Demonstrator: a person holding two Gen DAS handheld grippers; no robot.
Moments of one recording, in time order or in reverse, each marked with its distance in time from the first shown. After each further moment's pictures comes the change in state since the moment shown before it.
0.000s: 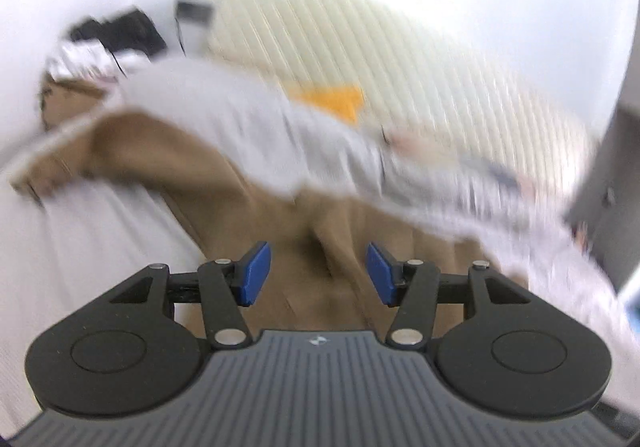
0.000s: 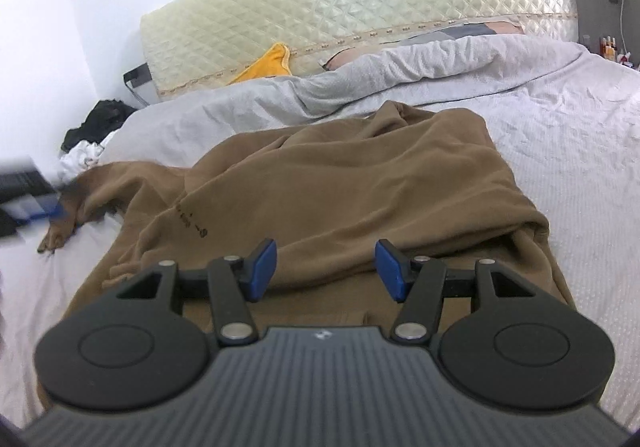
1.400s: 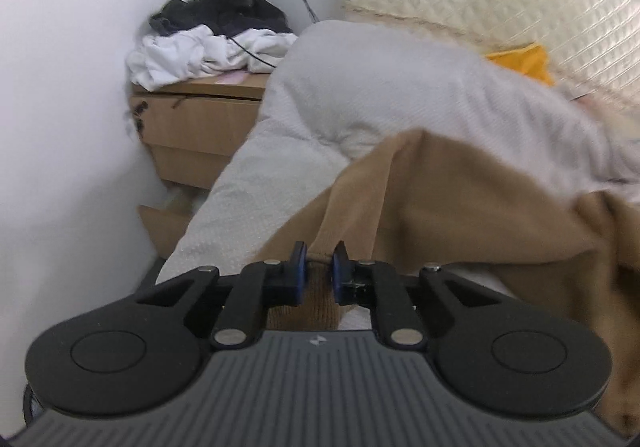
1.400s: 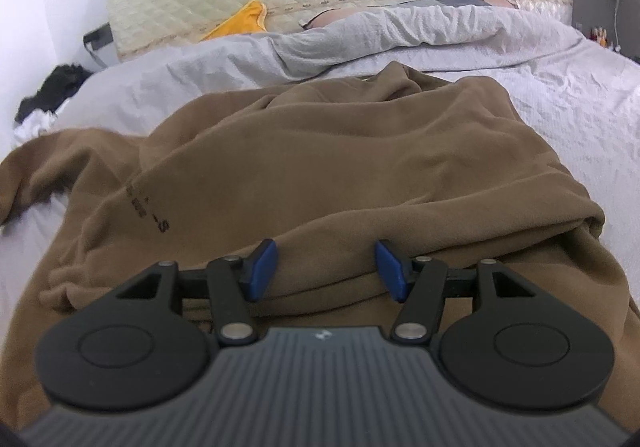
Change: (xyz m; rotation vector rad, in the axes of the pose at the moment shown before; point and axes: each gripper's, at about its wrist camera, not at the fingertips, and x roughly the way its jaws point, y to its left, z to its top) left arm 0.143 0.311 0.142 0.141 0.233 0.256; right arm 0.086 0.032 0.001 0.028 0.079 -0.112
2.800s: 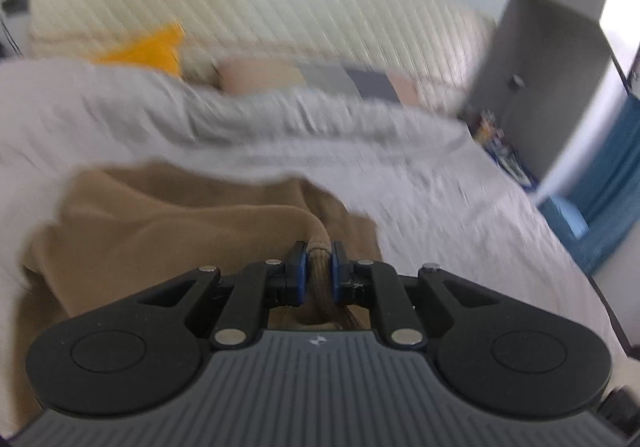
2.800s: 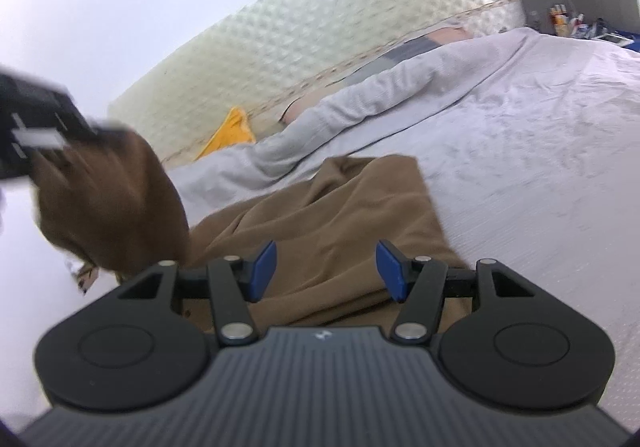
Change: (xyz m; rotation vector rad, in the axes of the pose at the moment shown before) left arm -0.207 -0.588 -0.083 0.175 0.087 -0.520; right arm -0.122 -0.150 0.042 0.246 -0.161 0.128
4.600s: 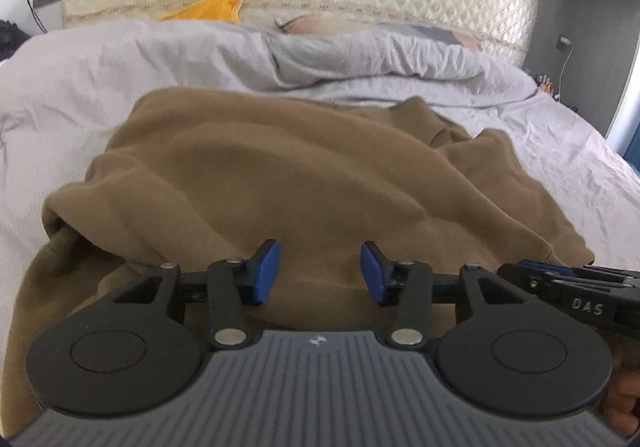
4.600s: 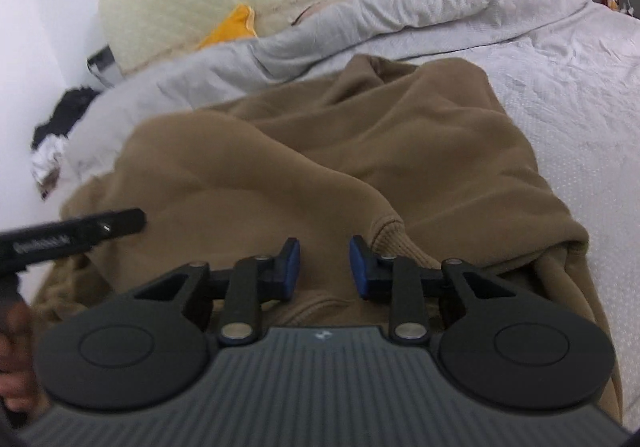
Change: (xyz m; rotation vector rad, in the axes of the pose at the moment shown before) left arm 0.103 0.179 -0.109 0.086 -0.038 0.151; right arm 0.148 0.041 -0.066 -0.216 0.220 -0.040
